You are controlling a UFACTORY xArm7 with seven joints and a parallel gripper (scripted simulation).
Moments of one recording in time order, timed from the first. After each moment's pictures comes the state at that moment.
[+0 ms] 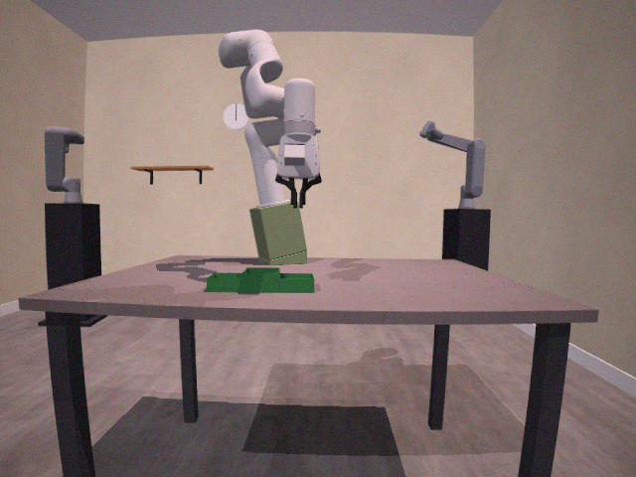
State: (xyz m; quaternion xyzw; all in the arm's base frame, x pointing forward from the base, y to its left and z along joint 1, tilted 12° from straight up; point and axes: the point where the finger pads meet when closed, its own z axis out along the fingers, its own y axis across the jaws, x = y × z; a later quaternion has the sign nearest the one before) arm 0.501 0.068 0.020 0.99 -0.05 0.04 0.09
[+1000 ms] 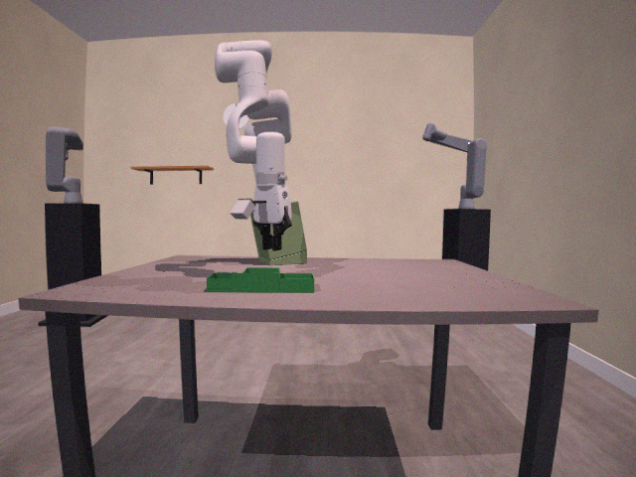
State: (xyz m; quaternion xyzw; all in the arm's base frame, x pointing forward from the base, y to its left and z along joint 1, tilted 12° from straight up) arm 0.413 -0.016 -0.082 0.93 -0.35 0.04 0.07
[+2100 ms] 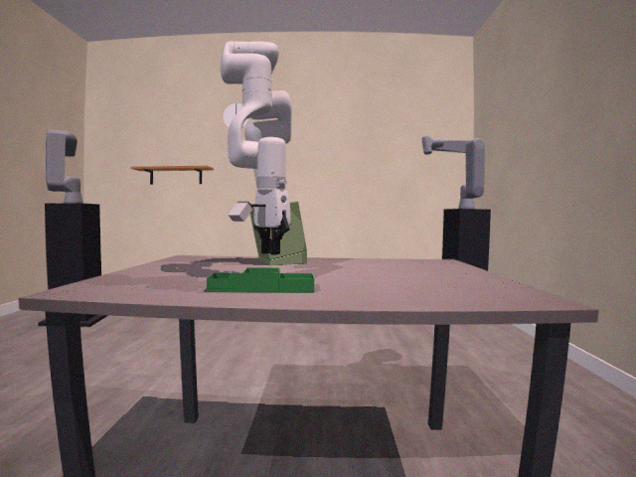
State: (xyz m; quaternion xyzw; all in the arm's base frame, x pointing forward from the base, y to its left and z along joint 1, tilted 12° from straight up) arm 0.411 -0.021 -0.093 0.92 -0.39 0.07 0.08
